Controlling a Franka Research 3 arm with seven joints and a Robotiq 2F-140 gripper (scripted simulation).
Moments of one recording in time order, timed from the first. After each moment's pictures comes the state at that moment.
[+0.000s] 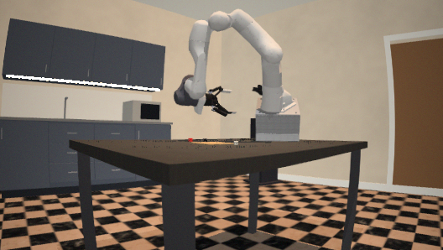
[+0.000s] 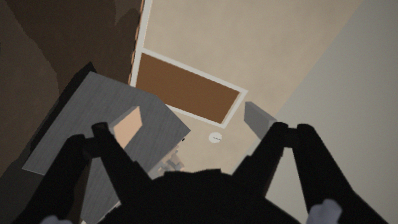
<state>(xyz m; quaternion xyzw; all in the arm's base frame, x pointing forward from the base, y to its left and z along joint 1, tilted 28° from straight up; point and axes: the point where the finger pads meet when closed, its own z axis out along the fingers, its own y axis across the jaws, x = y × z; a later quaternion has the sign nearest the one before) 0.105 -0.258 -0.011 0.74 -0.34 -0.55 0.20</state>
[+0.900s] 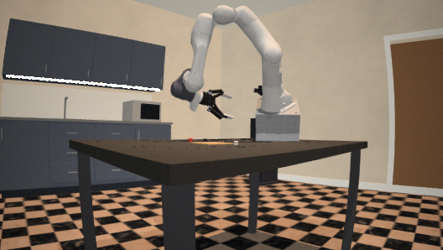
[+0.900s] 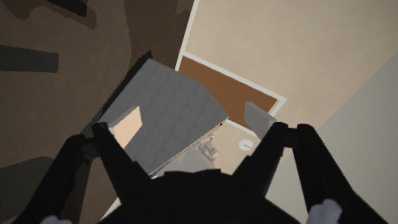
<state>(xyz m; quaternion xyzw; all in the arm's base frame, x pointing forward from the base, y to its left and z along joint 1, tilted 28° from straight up) 0.159 -0.200 -0.014 0.77 -0.39 -0.49 0.11</state>
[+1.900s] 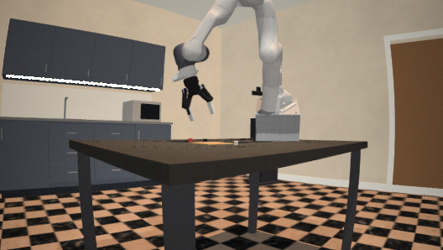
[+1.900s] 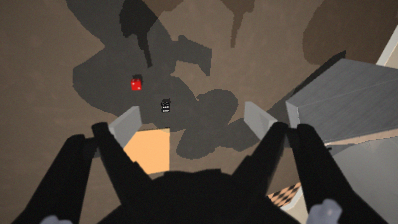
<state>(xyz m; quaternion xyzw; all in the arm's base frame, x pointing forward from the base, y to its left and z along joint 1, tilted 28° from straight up) 0.427 -0.056 0.064 0.79 -0.57 -0.14 -0.19</state>
